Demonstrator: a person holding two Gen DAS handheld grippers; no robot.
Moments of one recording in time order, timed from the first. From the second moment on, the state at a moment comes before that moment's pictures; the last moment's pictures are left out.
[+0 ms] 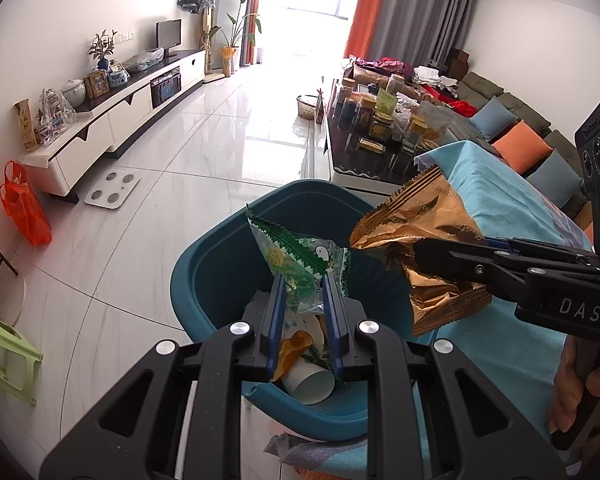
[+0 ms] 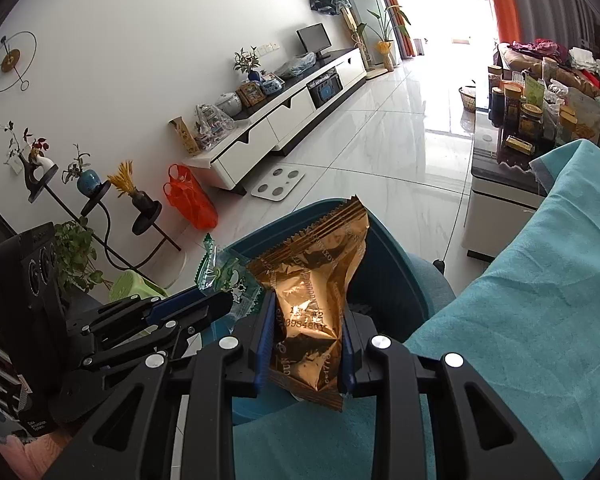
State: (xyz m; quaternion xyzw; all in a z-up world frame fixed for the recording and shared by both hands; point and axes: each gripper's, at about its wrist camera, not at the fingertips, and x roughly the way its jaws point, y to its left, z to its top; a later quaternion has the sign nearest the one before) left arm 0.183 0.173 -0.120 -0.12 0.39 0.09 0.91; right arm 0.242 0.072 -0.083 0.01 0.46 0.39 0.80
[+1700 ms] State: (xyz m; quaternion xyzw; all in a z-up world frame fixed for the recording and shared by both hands) left arm 0.152 0.168 -0.118 -0.13 0.36 0.10 0.92; right arm 0.218 0.026 -0.067 0.04 0.42 0.38 0.82
